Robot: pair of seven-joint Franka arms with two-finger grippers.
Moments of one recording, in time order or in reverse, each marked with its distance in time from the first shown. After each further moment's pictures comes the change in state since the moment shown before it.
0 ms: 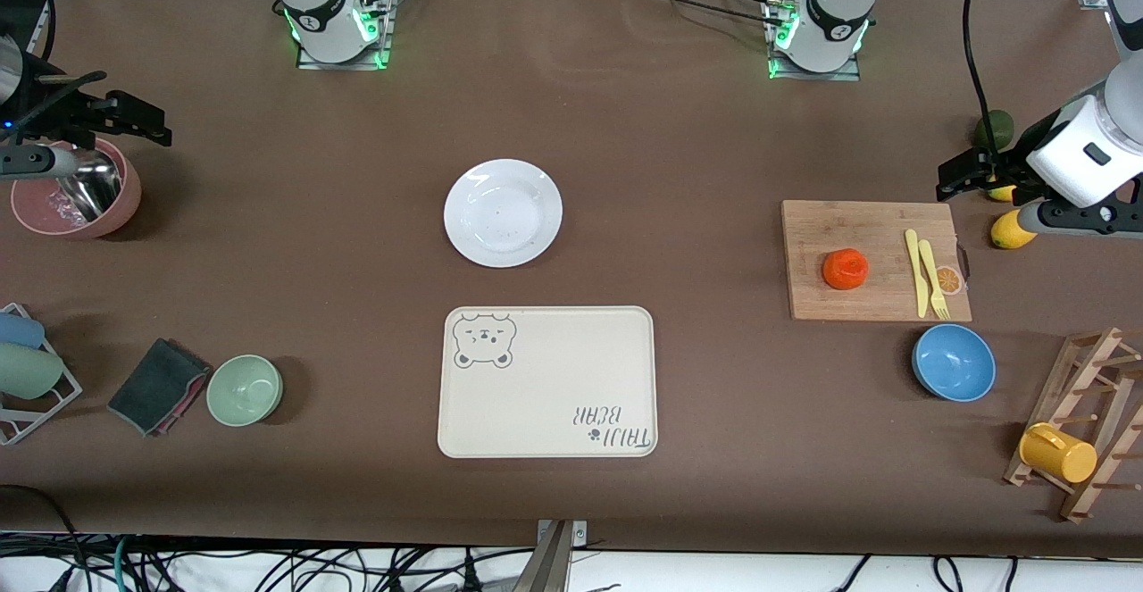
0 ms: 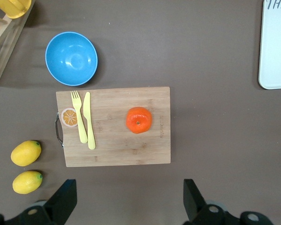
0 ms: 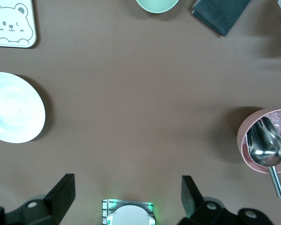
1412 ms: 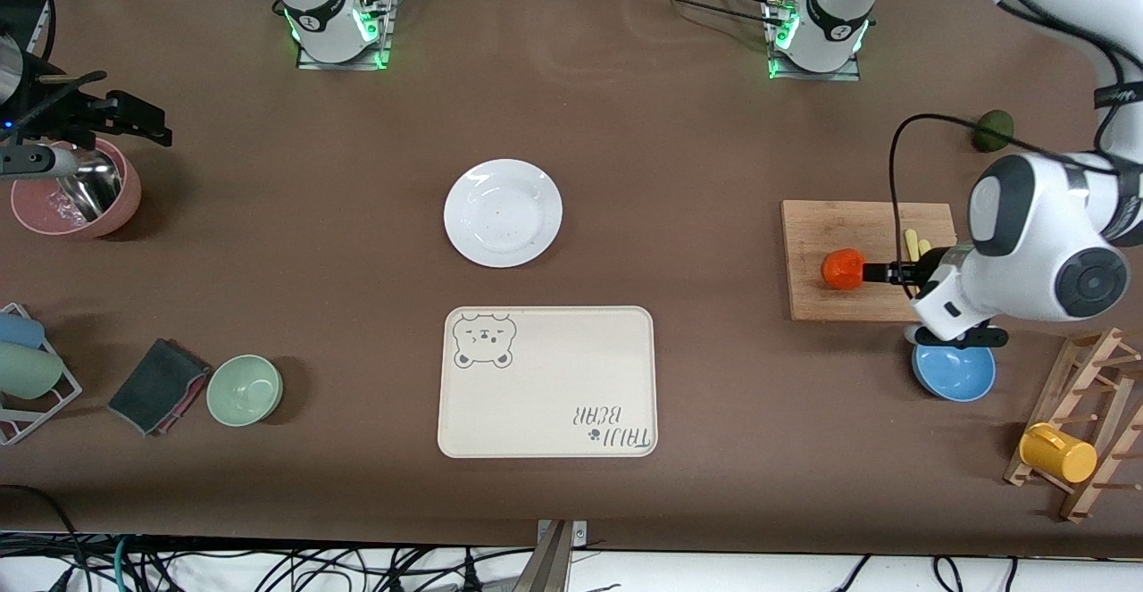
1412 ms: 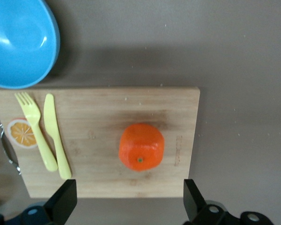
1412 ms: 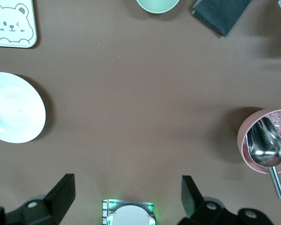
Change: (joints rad) left arm 0.035 0.407 -0.007 -0.017 -0.027 0.193 -0.001; right arm 0.000 0.000 0.000 0.001 0.001 0.000 0.000
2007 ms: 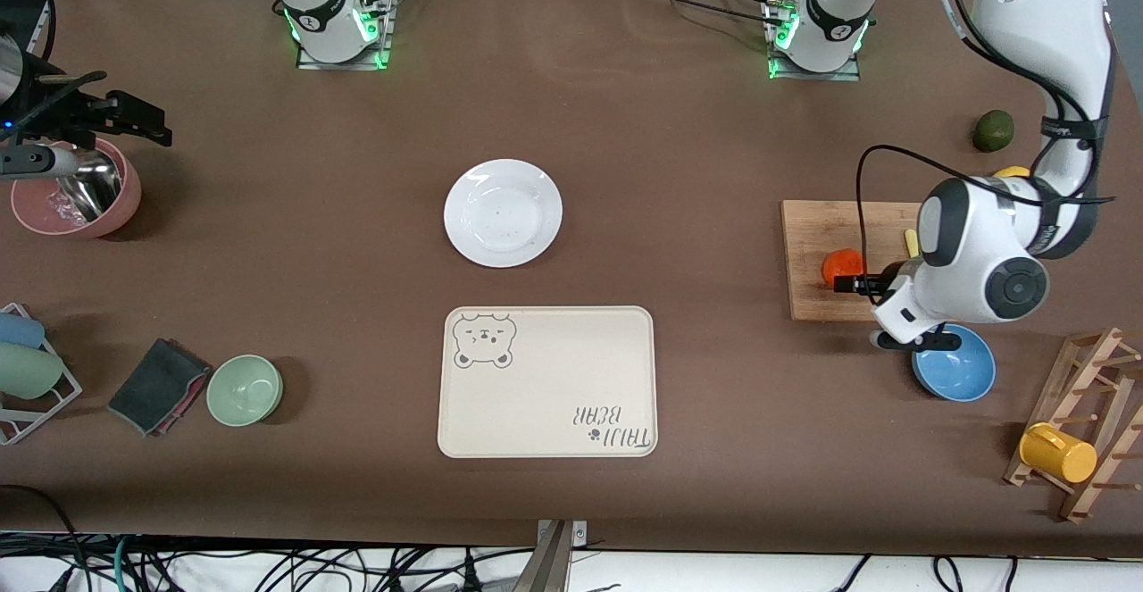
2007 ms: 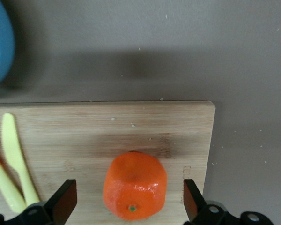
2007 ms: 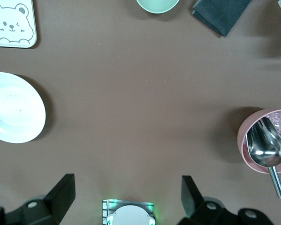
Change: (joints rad) left arm -0.019 0.025 -0.004 -0.191 -0.001 0.254 -0.001; right arm 0.000 0.000 0.000 0.000 0.000 0.000 0.000
